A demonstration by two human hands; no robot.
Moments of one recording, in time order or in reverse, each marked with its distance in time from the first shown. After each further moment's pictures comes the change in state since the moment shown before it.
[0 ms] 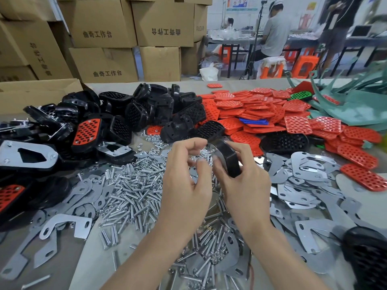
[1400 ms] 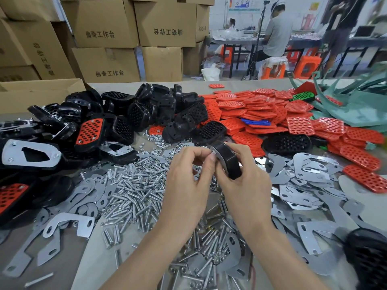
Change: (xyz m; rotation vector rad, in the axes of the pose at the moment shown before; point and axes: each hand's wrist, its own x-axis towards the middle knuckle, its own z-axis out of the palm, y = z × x) left_hand 0.005 -0.011 0.001 0.126 -0.041 -0.055; right_hand -0.002 -0.002 0.001 0.022 0.007 -0.013
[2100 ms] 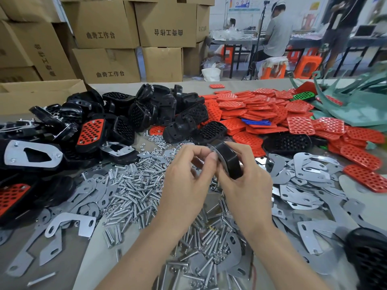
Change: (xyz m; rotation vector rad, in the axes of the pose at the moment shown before) left_hand 0.006 0.001 -0.005 0.013 -0.016 0.057; right_hand -0.001 -0.006 -0.003 0.035 0.008 -0.066
